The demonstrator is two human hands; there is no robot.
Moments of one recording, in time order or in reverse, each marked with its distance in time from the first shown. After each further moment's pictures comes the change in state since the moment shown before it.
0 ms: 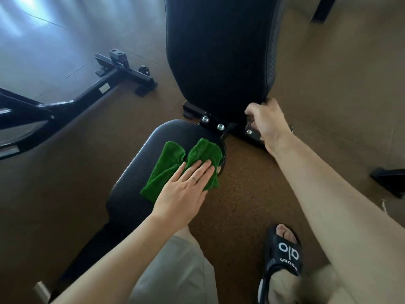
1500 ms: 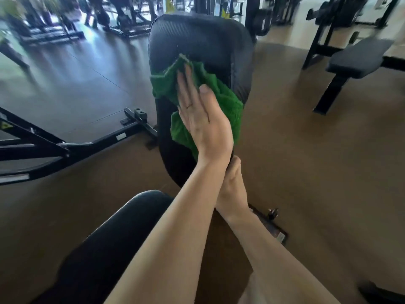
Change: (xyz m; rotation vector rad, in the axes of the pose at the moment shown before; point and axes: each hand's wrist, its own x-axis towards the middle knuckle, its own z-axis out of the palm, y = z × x) left_hand 0.283 0.074 -0.265 -1.068 1.318 -0.510; right_hand 0.053 -0.047 -0.025 -0.404 -0.091 -0.582
